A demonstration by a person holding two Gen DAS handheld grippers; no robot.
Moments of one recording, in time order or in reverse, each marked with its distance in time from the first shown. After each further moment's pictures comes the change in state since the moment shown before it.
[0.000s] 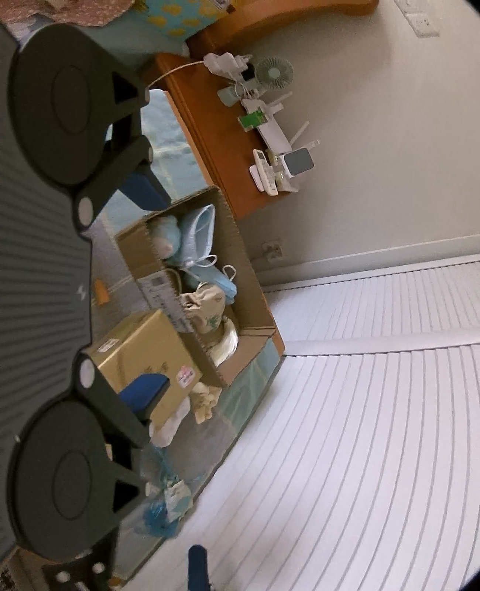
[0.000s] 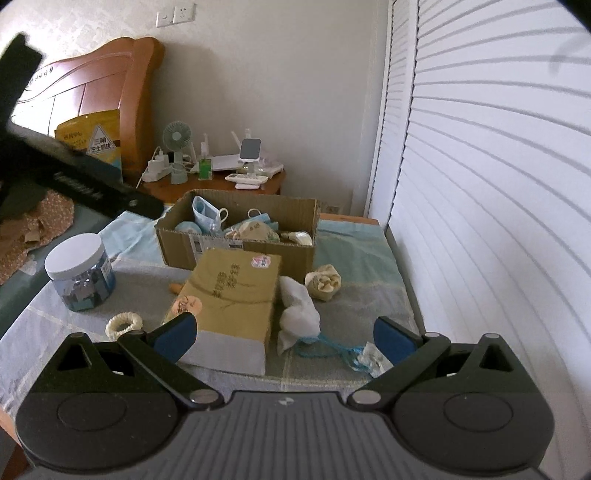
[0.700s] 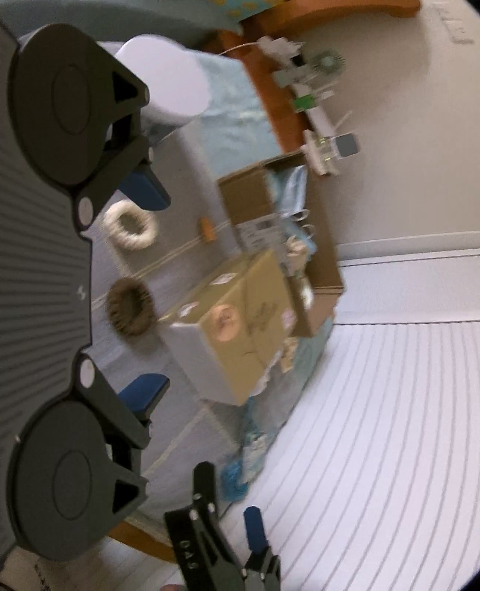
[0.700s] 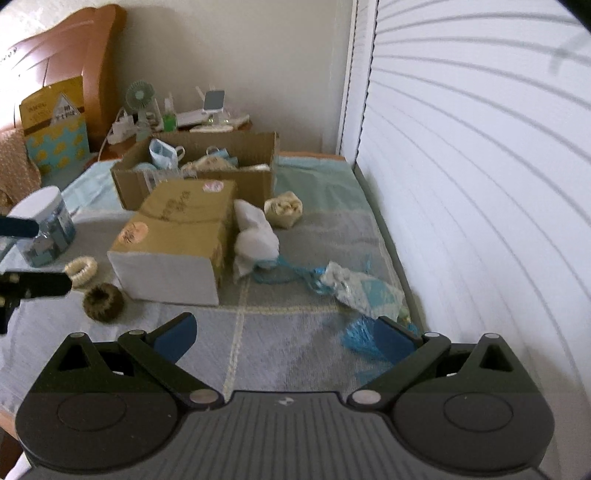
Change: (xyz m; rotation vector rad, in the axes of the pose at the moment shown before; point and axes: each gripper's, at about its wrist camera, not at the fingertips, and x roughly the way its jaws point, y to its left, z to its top) left arm -0.010 -0.047 -0.096 -0.046 0.050 -0.051; right arm 0.022 -0.023 -0.046 0.058 0.145 -0.082
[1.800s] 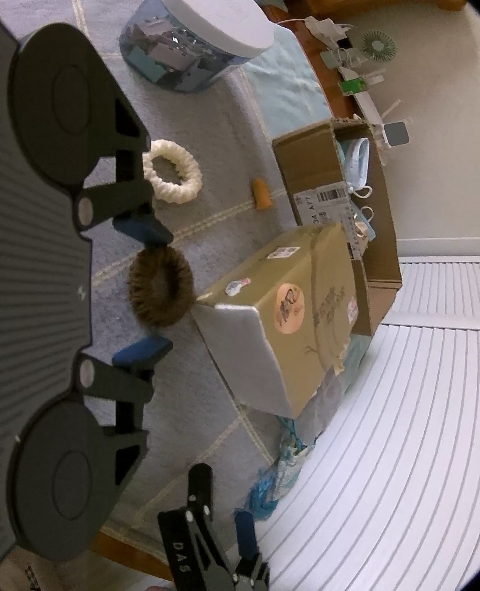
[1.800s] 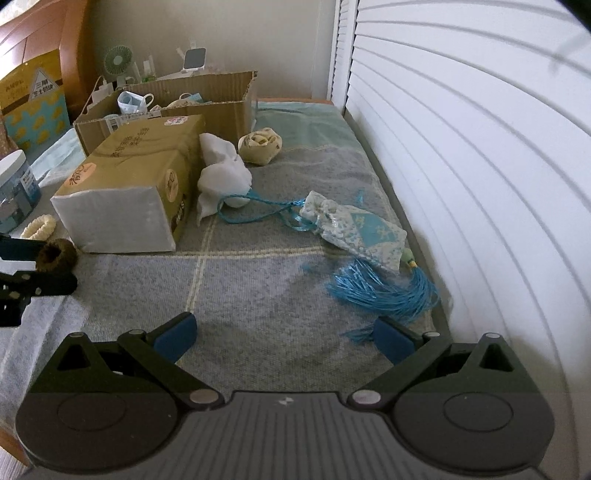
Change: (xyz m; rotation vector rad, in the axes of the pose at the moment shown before) left arm 0.054 -0.013 -0.019 -0.067 0.085 -0.027; right arm 0.047 -0.016 -0.027 0.036 0.109 -0.008
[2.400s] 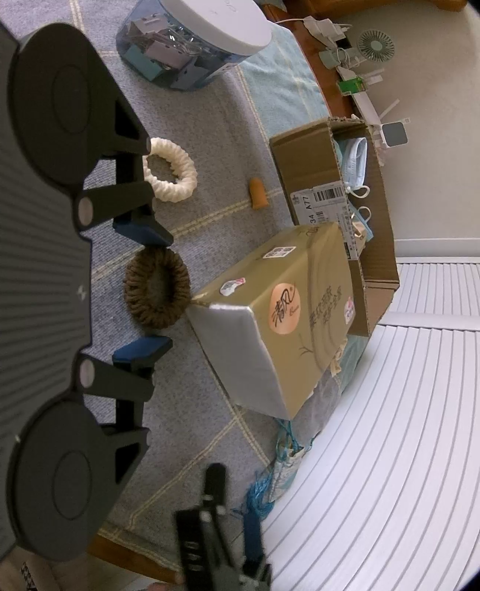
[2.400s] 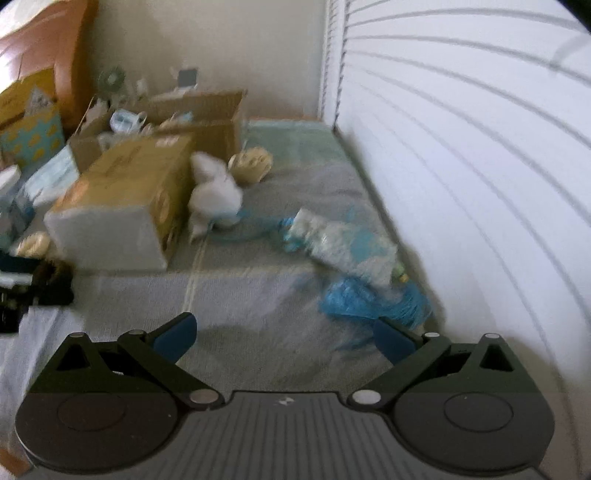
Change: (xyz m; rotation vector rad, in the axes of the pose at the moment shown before) left arm 0.002 0.001 0.001 0.001 -0.007 -0.001; right arm -0.002 -0.005 0.002 0.034 -0.086 -0.016
